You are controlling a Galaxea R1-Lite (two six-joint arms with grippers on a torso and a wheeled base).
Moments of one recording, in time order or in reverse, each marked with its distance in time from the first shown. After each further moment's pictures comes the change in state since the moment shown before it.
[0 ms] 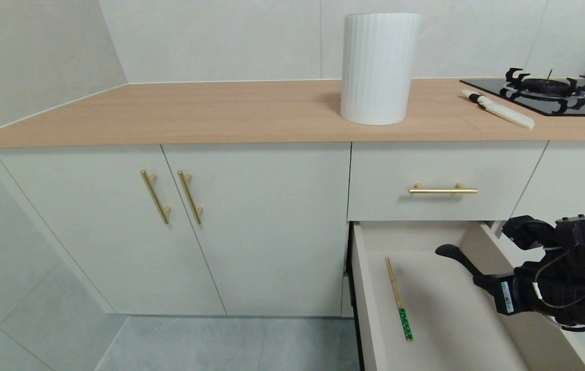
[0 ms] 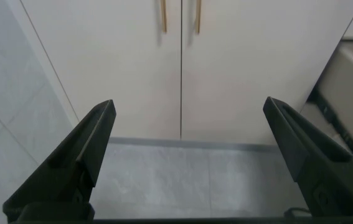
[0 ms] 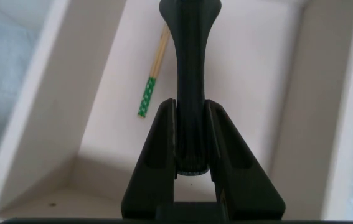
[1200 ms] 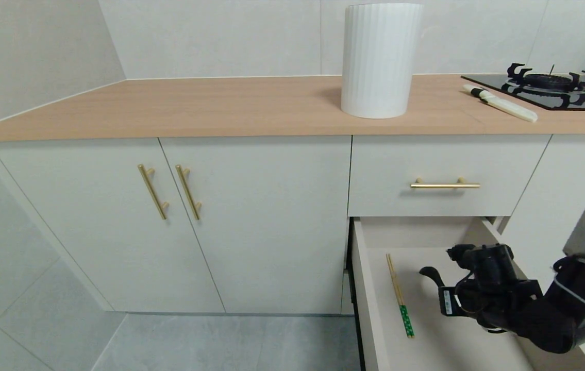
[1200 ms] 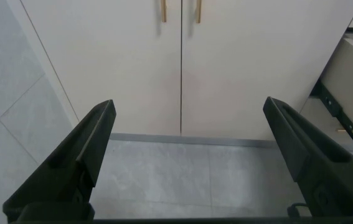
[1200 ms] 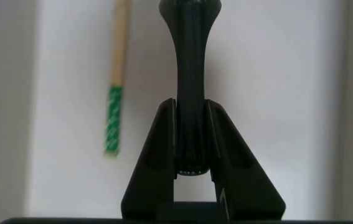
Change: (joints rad) left arm 0.000 0.000 0.000 0.000 0.000 0.000; right arm 0.050 0.567 -0.077 -0.374 -0.188 0.188
